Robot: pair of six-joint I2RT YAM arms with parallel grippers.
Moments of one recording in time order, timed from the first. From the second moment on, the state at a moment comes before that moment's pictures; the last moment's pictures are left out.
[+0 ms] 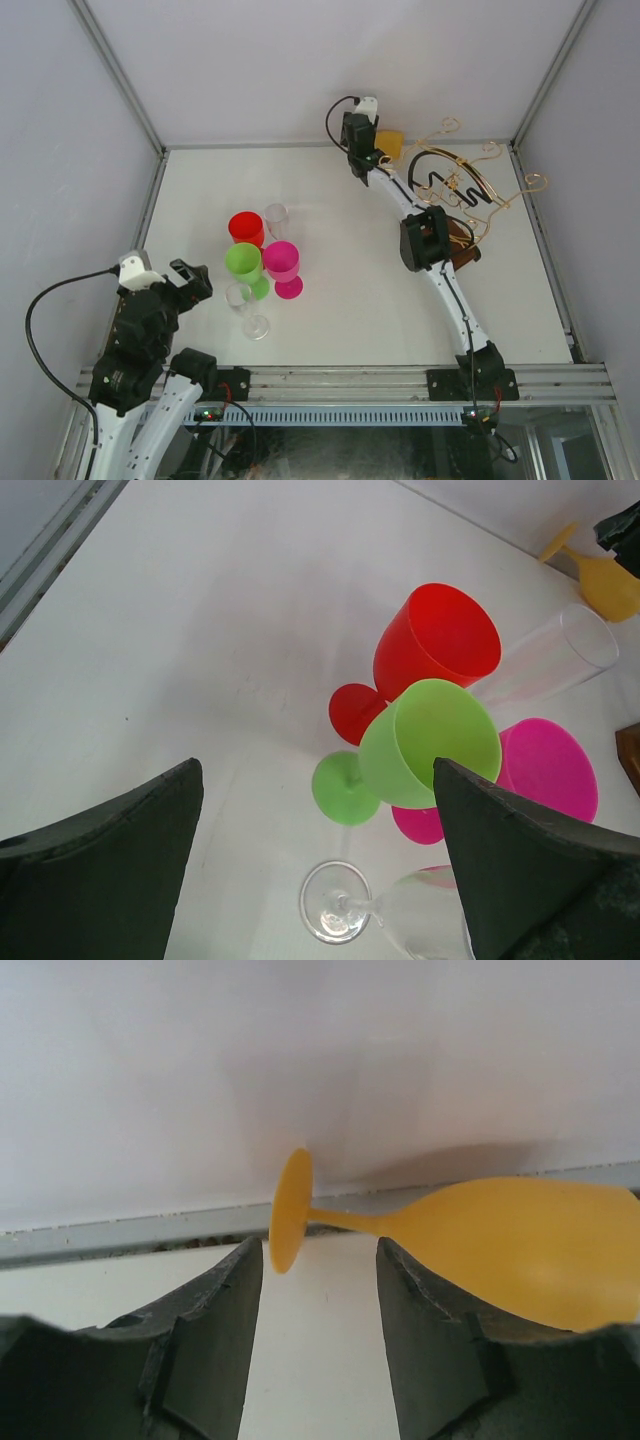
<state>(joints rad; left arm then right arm) -0.31 0.22 0.73 -0.83 -0.43 -0.51 0.42 2.81 2.66 -0.13 0.48 0.21</state>
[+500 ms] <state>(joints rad) -0.31 0.27 0.73 -0.83 -0.44 -0.51 0.37 2.79 2.58 -0.13 0.44 0.29</state>
